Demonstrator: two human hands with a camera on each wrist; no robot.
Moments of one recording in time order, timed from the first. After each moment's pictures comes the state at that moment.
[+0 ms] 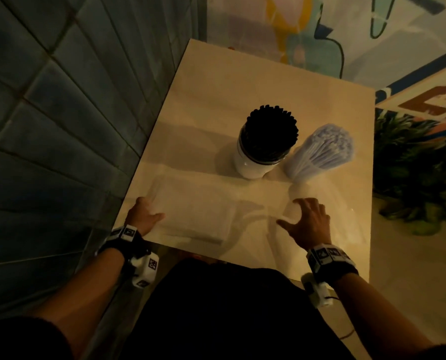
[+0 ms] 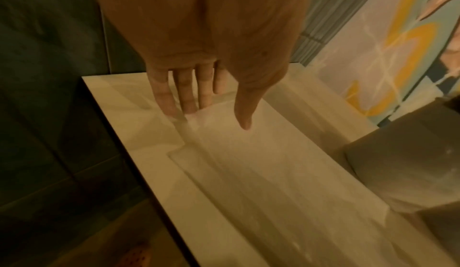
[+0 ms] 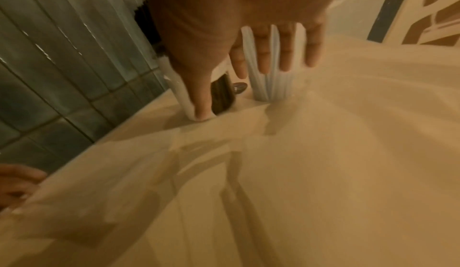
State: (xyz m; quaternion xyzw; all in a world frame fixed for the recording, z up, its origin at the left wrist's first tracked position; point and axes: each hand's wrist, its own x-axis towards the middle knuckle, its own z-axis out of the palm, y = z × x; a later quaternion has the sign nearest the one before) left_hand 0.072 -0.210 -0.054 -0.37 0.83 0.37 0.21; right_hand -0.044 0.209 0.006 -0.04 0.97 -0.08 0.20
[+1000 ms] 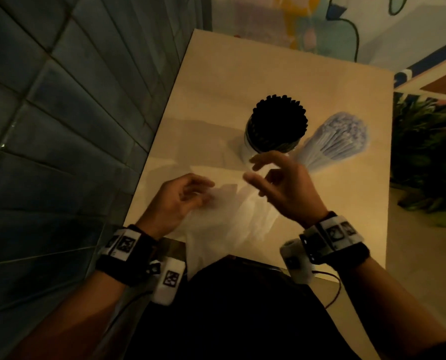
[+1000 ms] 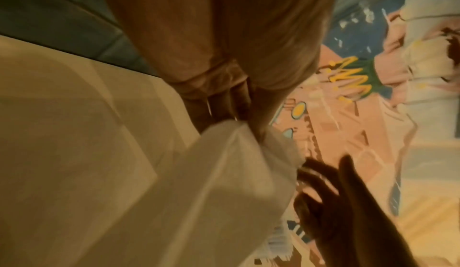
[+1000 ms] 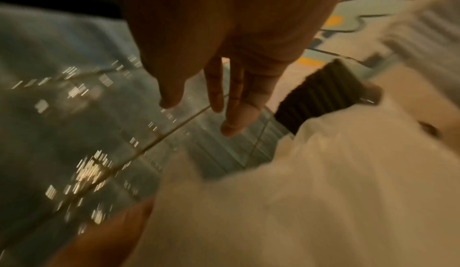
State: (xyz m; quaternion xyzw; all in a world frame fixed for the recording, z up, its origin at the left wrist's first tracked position) left_hand 0.044 -0.131 0.103 -0.15 0.71 0.68 0.10; right_hand -0.057 0.098 0.134 -0.22 0.84 -0.46 0.16
